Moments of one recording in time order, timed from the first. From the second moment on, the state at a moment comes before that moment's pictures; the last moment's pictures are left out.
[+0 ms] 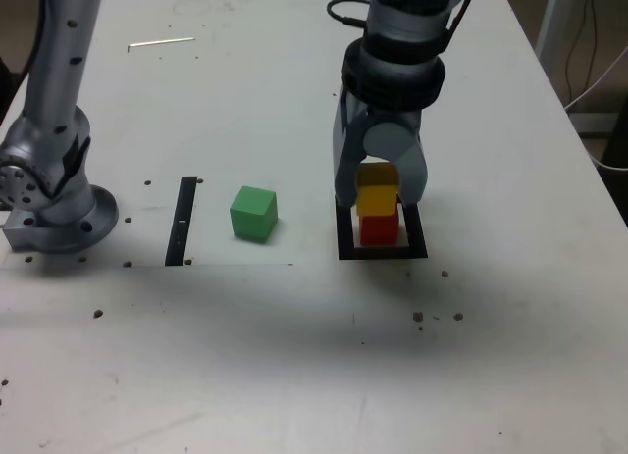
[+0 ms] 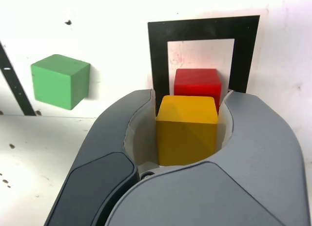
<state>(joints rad) -0.12 2.04 -1.64 1.32 0.05 -0.11</state>
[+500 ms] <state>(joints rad) -0.12 2.05 -1.62 1.29 0.04 -0.11</state>
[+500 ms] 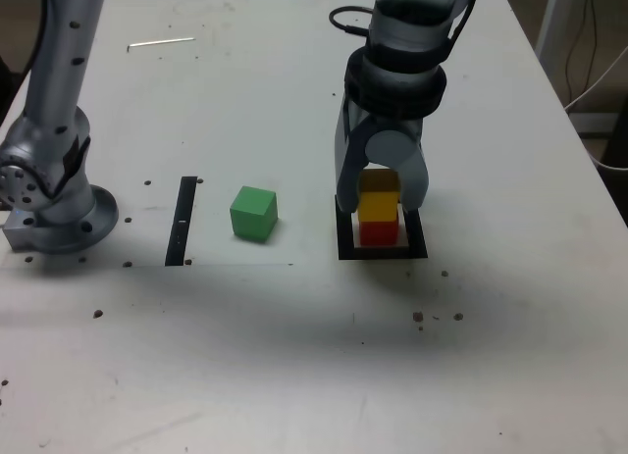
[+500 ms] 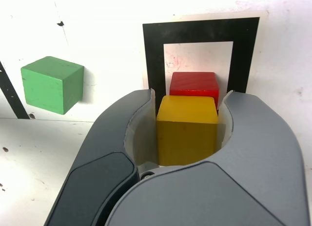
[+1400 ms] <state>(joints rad) -0.11 1.96 -1.57 1.28 0.10 -0.09</state>
